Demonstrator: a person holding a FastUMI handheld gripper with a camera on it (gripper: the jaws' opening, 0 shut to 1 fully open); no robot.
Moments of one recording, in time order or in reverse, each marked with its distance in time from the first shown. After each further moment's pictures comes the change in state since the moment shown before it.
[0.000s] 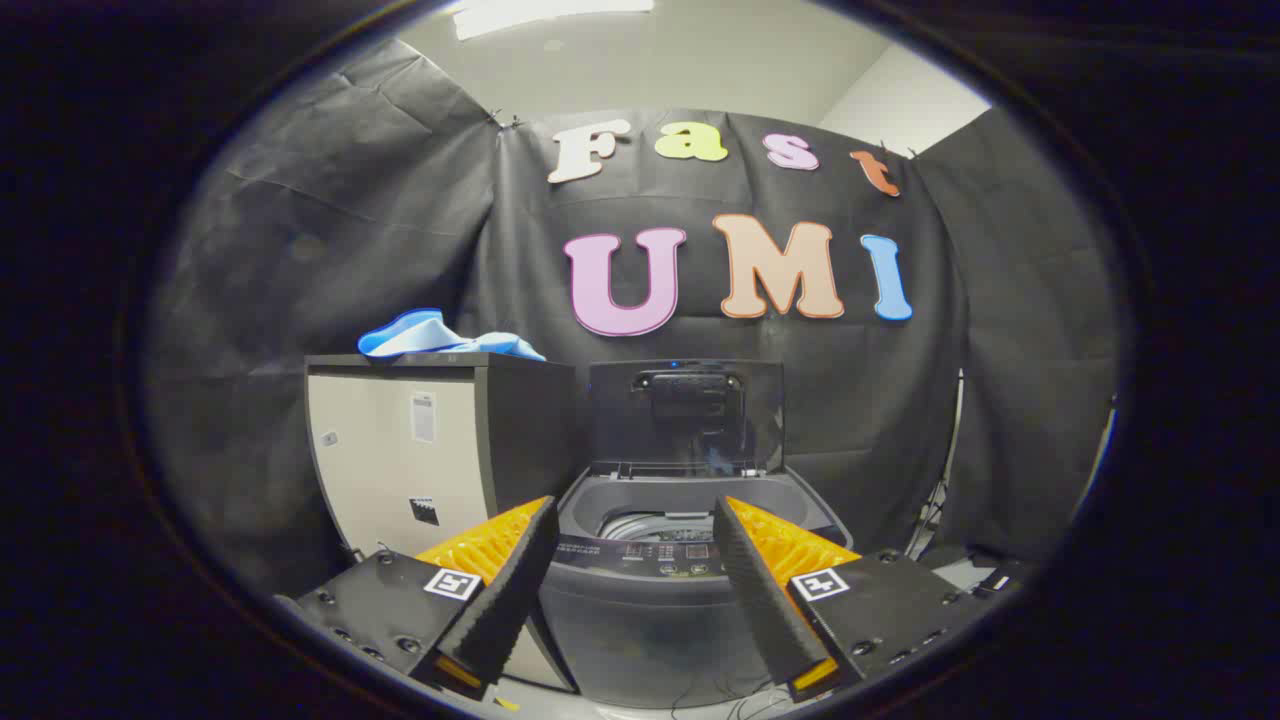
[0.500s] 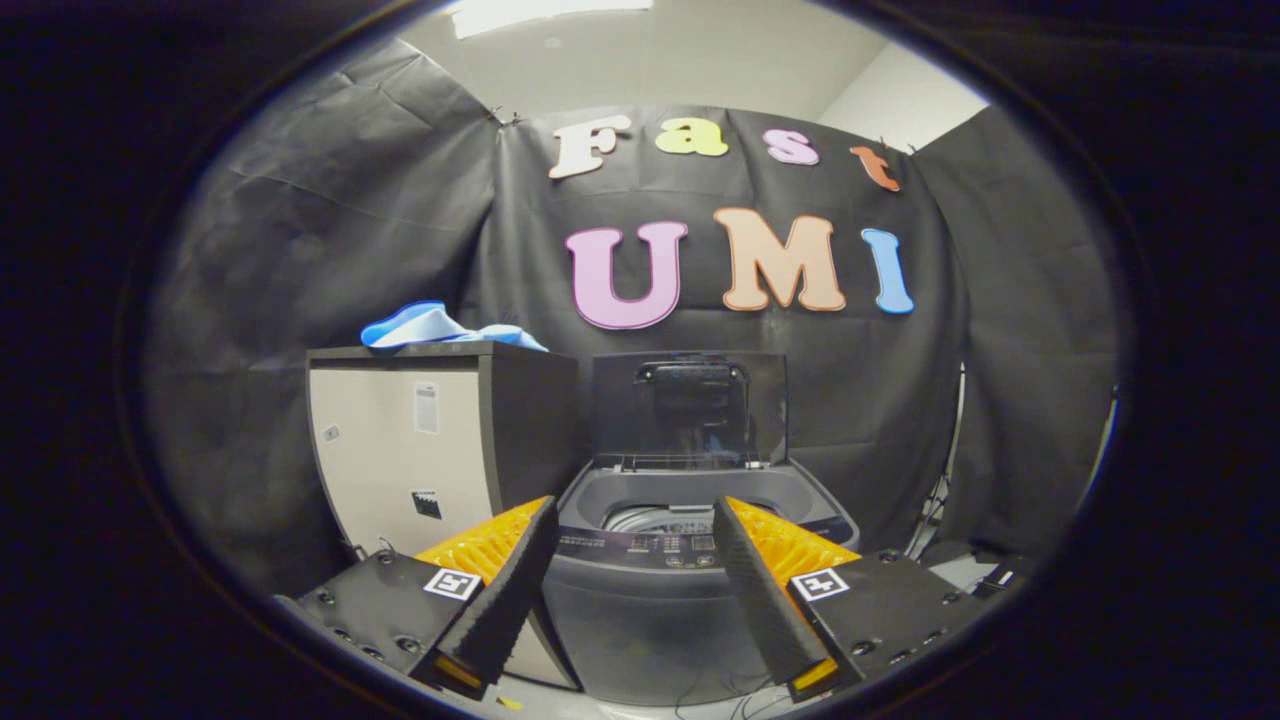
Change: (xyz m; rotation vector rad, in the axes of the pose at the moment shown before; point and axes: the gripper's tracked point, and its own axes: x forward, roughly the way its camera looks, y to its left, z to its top) arm -0.003 0.005 -0.010 0.009 0.011 0.005
